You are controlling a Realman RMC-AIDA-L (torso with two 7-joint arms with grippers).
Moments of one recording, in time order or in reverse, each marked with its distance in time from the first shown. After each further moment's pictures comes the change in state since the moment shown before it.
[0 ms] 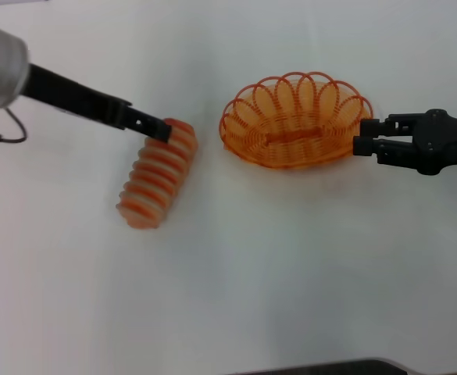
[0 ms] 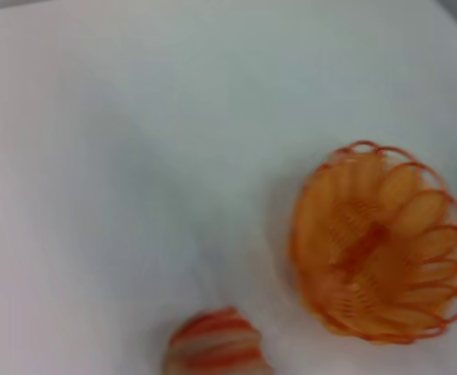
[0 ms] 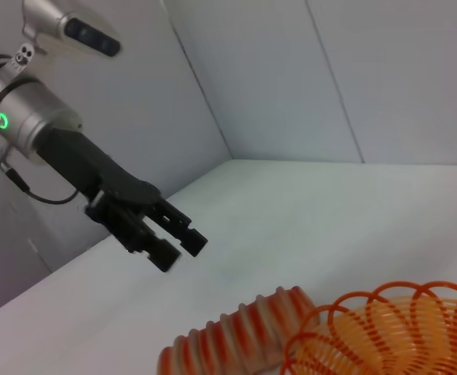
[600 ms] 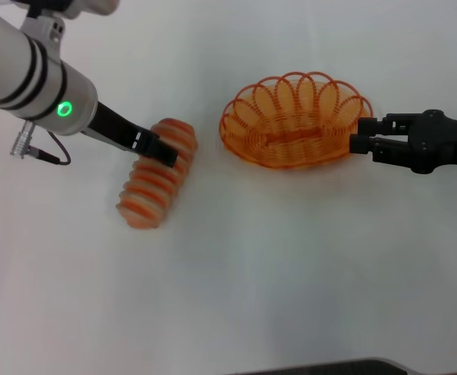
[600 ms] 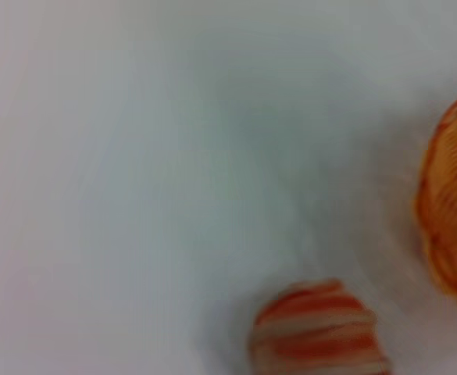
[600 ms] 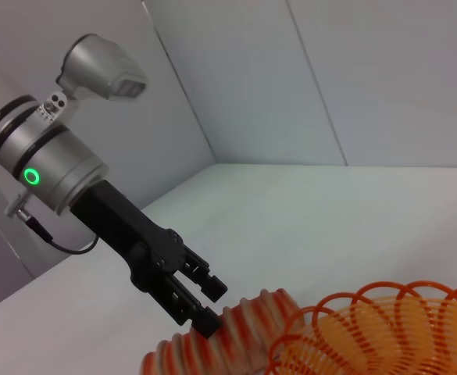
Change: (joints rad) left arm 0.006 -0.017 0.389 -0.091 0.177 -0.298 -0.266; right arm -0.005 0.013 0.008 0.010 0.006 0.039 -0.016
